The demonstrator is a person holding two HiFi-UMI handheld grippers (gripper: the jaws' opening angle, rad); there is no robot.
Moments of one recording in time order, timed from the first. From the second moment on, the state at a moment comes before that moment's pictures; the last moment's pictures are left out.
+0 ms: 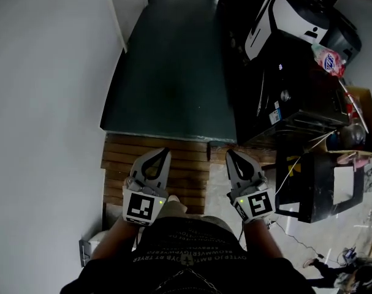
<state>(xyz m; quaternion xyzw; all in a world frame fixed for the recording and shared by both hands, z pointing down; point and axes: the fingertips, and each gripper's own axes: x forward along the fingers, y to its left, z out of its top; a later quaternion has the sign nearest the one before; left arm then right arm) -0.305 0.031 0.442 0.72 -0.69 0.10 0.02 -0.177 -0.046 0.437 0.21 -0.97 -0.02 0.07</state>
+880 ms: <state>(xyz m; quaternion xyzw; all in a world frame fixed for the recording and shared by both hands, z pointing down) -0.204 -0.106 0.389 0.76 -0.64 0.09 -0.01 -0.068 -0.149 0.407 0.25 -0.97 -0.02 0.07</state>
